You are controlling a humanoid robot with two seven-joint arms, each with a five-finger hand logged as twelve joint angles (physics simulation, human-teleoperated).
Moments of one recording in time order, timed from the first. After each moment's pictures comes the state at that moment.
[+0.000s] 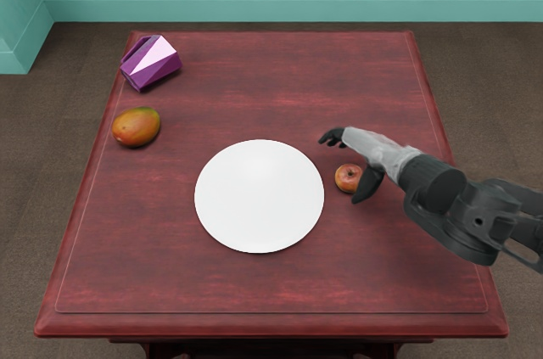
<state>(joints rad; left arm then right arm) -0.02 0.00 0.33 -0.15 0.09 -0.05 0.07 0.73 -0.58 0.42 1.70 -1.37 -0.08 -0.61</state>
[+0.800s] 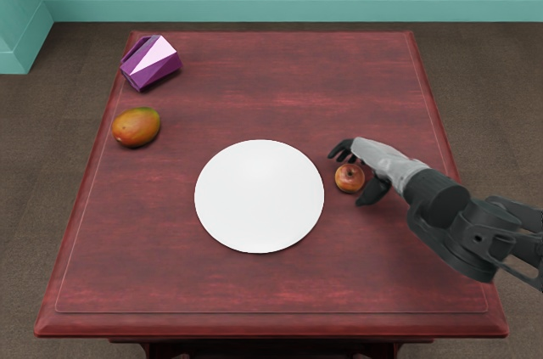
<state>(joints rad) -0.02 0.00 0.33 -0.15 0.09 -0.05 0.07 0.67 -0.57 0.42 1.69 -1.42 -0.14 -0.61</state>
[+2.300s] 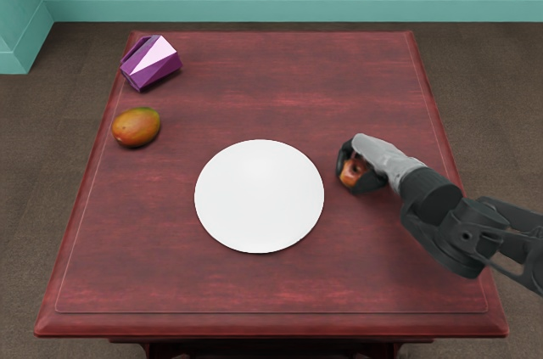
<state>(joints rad) -0.02 0.00 0.33 -0.15 0.09 -0.05 0.07 0.68 -0.53 0.41 1.63 -1.41 -0.21 -0.61</state>
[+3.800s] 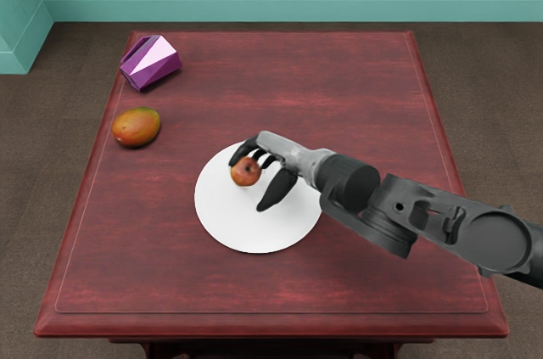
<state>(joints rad) -0.02 0.00 0.33 -0.15 0.09 -0.05 0.07 0.82 -0.28 0.42 1.61 -1.15 -0.14 -0.61</state>
